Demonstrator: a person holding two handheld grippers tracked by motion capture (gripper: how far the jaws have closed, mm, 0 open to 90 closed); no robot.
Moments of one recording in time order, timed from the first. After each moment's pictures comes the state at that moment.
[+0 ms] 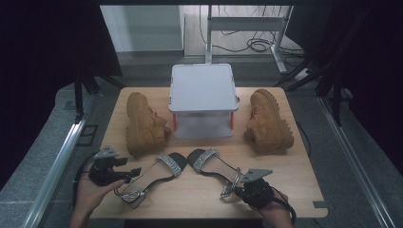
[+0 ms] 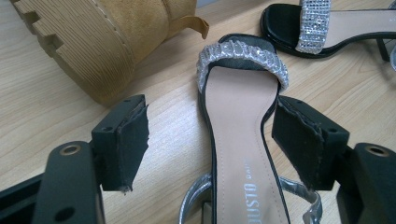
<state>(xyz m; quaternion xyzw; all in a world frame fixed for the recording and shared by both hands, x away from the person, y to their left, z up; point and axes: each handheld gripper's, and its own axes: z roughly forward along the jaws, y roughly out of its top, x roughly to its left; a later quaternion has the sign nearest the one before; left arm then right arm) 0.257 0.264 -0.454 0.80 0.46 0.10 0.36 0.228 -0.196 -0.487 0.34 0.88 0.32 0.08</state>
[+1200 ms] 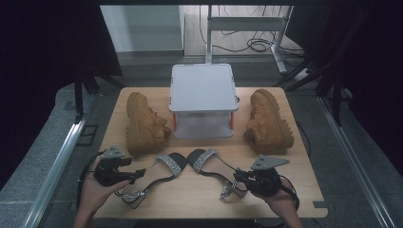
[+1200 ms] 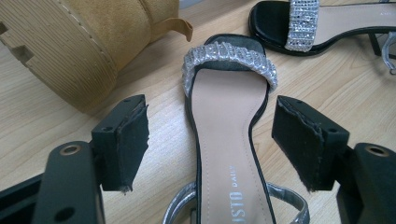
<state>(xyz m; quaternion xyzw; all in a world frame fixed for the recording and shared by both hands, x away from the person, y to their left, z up) 0.257 0.249 -0.454 0.81 0.44 0.10 0.36 0.245 -0.211 -0.451 0.33 0.84 0.42 0.10</state>
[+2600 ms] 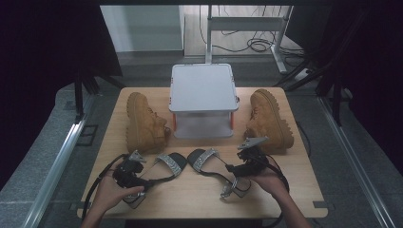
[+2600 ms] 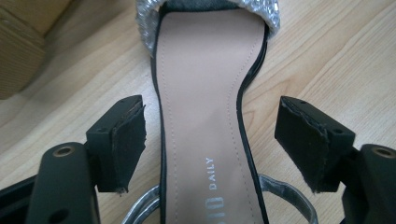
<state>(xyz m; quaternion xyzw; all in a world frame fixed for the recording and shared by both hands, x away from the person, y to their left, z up) 0.269 0.207 -0.480 0.88 0.41 0.06 0.24 0.311 -0.189 -0.465 0.36 0.87 0.33 0.09</state>
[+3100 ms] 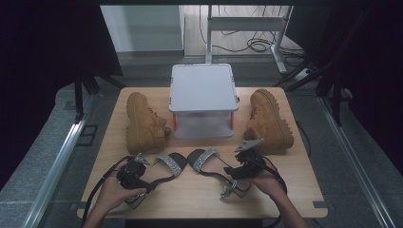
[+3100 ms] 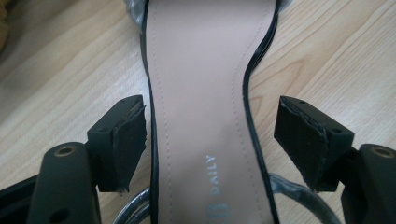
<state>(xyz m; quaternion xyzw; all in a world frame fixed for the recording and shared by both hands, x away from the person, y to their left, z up) 0.273 0.204 -0.495 0.88 0.42 0.04 0.21 0.309 -0.182 -0.473 0.36 0.87 0.32 0.09</state>
